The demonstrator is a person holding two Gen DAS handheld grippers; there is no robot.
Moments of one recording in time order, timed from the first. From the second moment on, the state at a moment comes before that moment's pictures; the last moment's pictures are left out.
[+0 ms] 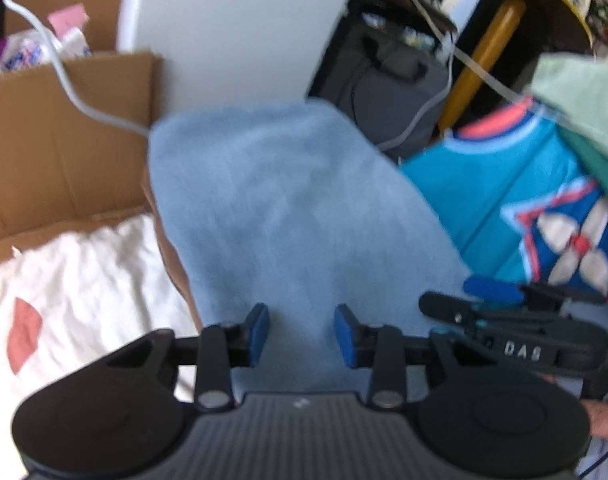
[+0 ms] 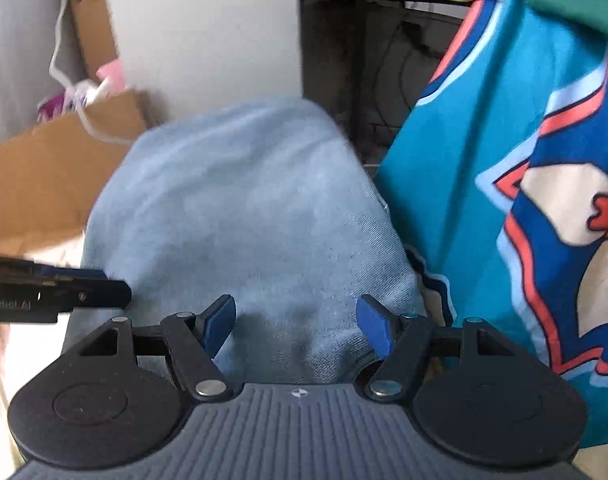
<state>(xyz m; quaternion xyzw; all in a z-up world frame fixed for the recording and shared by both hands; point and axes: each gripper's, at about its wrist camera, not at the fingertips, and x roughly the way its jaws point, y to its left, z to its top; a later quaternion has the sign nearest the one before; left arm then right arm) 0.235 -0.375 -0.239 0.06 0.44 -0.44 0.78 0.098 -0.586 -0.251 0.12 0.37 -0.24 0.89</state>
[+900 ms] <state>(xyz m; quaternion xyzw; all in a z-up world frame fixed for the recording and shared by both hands) 0.277 -0.401 -0.198 0.14 0.38 -0.43 0.81 0.093 -0.590 -0.235 0.14 0.35 -0.26 0.89</state>
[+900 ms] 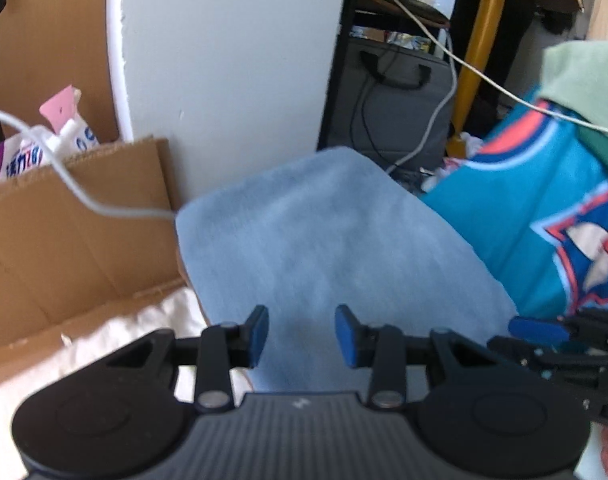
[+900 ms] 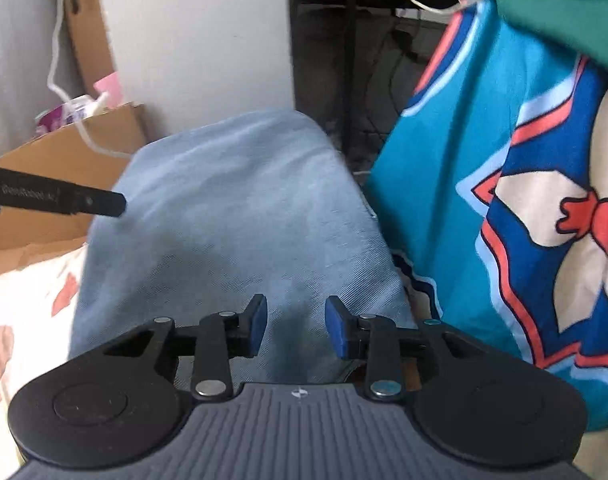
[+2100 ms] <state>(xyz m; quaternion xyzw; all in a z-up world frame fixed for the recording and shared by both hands) 0.309 -0.422 -0.234 0.10 0.38 -0.41 0.82 0.242 -0.679 -0.223 0.13 0.30 -0.25 0.91</state>
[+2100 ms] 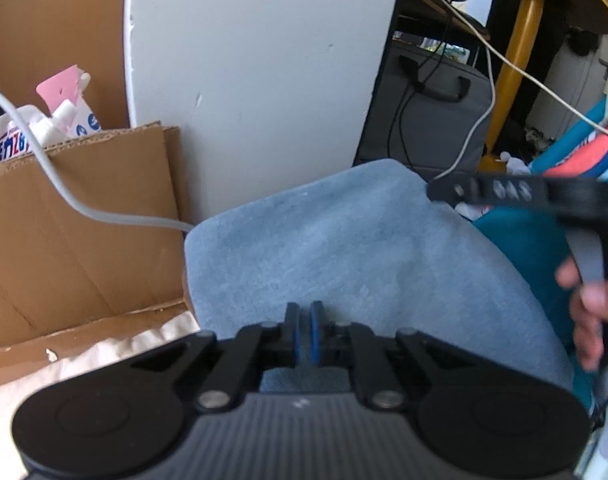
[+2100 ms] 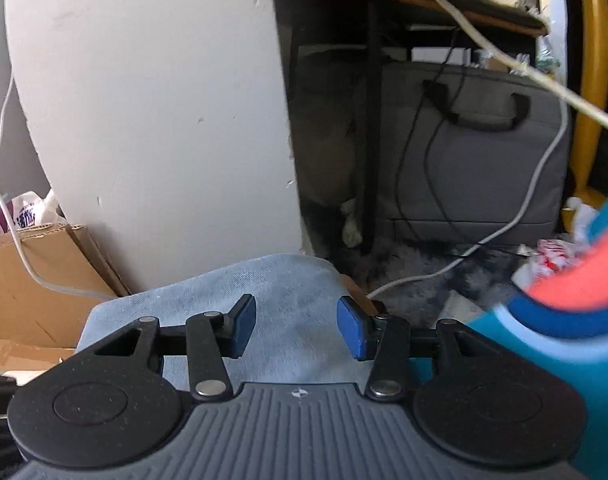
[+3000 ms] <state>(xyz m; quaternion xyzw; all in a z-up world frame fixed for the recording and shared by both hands) 0.258 -0.390 -0.228 0.09 0.38 -0.44 0.81 0.202 -0.609 -0.246 0.13 0.37 -0.27 0.88</state>
